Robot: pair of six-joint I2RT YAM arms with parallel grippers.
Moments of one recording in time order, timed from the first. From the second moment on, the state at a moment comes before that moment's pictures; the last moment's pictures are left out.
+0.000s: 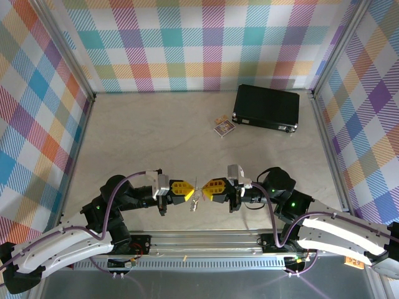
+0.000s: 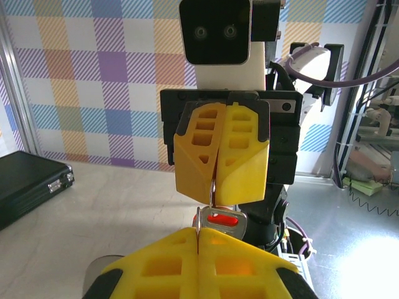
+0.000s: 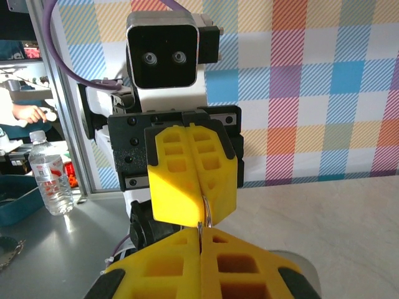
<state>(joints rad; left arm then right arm) -1.00 0.56 0.58 0.03 0.40 -0.03 1.08 0.74 0.58 0.27 -0.45 0.08</state>
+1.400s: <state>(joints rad) -1.00 0.57 0.55 0.08 0.38 -0.08 1.12 0.75 0.50 0.44 -0.35 0.05</state>
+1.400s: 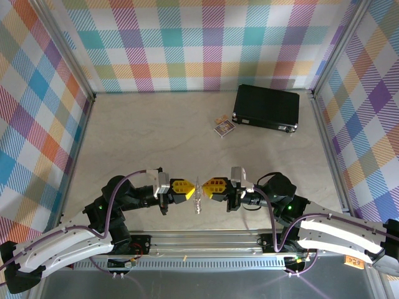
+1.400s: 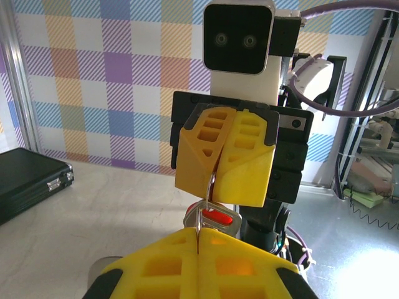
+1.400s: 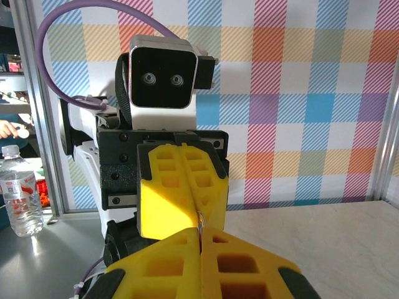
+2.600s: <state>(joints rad) -1.00 0.54 0.54 0.10 0.35 -0.08 1.12 0.76 0.49 0.46 -0.33 0.05</state>
